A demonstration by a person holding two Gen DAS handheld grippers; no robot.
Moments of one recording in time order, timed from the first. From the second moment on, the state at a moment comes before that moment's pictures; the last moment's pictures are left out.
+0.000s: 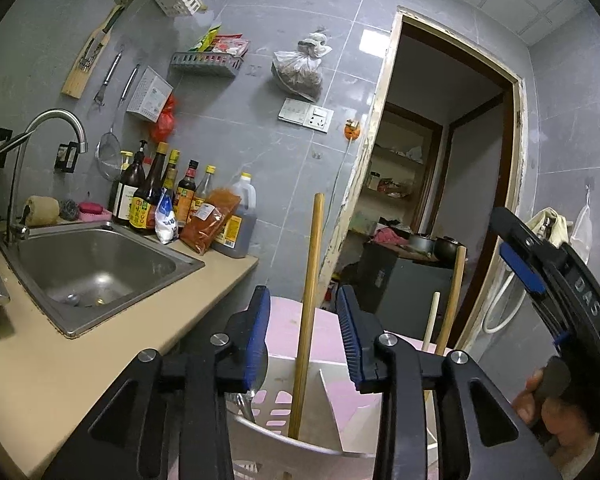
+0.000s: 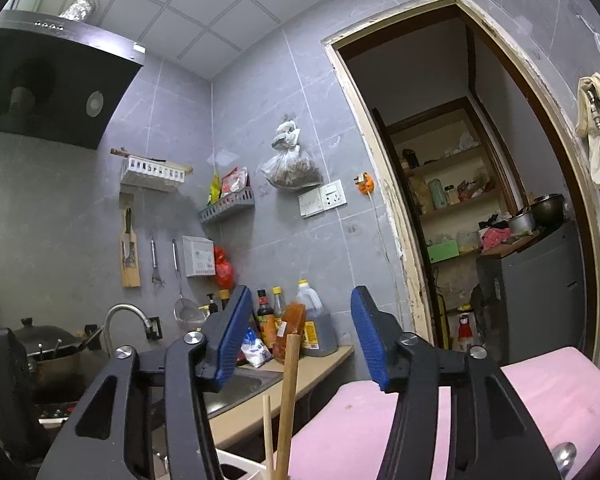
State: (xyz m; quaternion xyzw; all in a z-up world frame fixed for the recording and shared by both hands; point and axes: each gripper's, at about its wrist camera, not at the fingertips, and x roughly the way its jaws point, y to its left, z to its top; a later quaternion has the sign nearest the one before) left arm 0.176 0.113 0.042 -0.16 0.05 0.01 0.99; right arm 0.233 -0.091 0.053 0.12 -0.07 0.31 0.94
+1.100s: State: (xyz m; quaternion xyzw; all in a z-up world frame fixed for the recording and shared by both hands) left arm 0.171 -0.063 0.028 0.03 0.24 -0.19 0.95; right arm 0.173 -0.290 0.010 0.02 0.16 0.12 0.98
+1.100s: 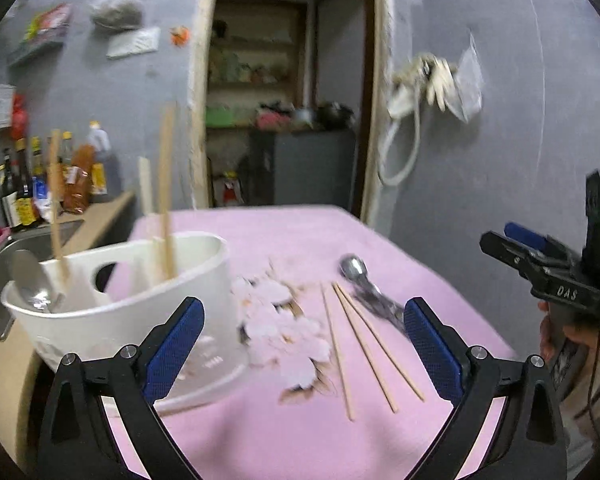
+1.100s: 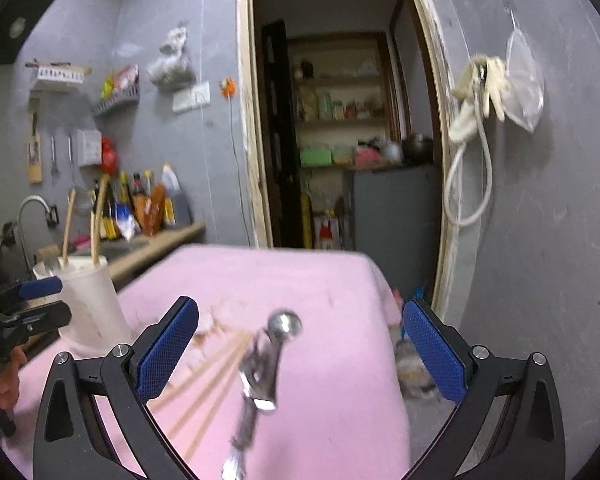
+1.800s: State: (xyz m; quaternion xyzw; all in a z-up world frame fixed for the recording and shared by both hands) left arm 0.268 -0.118 -0.048 0.05 0.43 -0.21 0.88; right arm 0.251 -0.282 -0.043 0.03 0.35 0.20 0.91
